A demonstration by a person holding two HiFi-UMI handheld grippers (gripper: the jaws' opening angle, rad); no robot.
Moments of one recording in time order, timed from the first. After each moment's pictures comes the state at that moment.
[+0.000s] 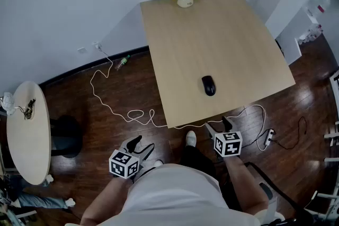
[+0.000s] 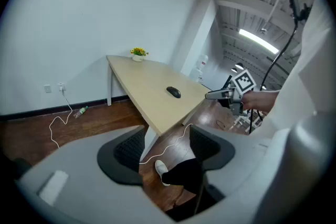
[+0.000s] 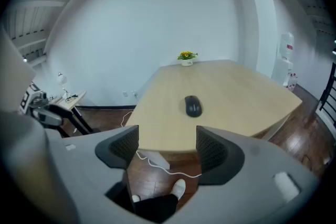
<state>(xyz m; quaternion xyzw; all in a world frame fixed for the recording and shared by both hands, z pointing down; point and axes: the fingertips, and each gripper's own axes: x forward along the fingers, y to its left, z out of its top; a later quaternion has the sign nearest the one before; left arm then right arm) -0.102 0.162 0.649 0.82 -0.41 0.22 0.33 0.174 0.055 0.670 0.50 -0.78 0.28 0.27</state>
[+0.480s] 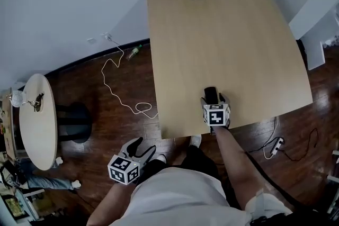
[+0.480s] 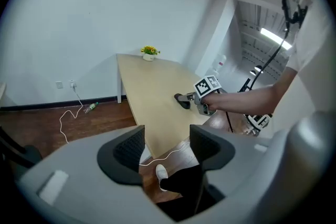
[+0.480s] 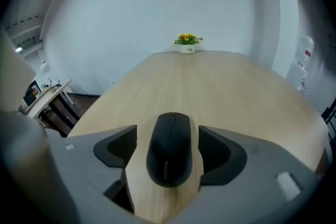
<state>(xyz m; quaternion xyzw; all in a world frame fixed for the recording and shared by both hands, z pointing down) -0.038 0.073 0.630 0.78 -0.47 0.23 0.36 0.185 -0.162 0.767 0.48 -0.76 0.27 0.34</state>
